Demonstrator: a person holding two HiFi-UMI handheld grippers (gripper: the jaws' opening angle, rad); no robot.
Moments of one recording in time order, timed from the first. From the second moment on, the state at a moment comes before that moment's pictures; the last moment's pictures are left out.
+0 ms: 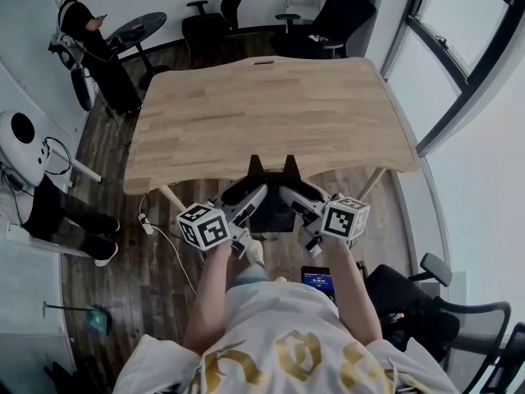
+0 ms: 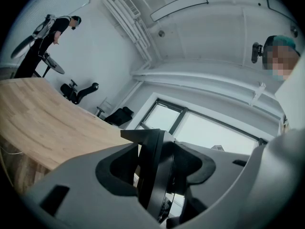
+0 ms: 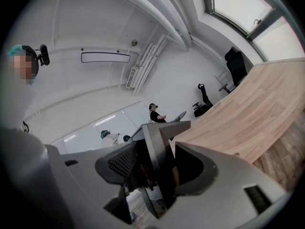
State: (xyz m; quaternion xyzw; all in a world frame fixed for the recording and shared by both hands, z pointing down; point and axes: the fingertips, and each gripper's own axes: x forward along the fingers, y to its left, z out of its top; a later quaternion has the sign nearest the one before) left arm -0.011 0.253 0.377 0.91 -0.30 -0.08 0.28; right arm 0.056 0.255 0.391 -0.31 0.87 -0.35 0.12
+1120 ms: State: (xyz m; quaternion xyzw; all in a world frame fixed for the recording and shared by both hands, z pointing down) left arm -0.061 -0.099 0.419 0.89 -0.30 -0.08 0.33; right arm 0.007 -0.096 0.429 -0.32 0.86 -0.39 0.08
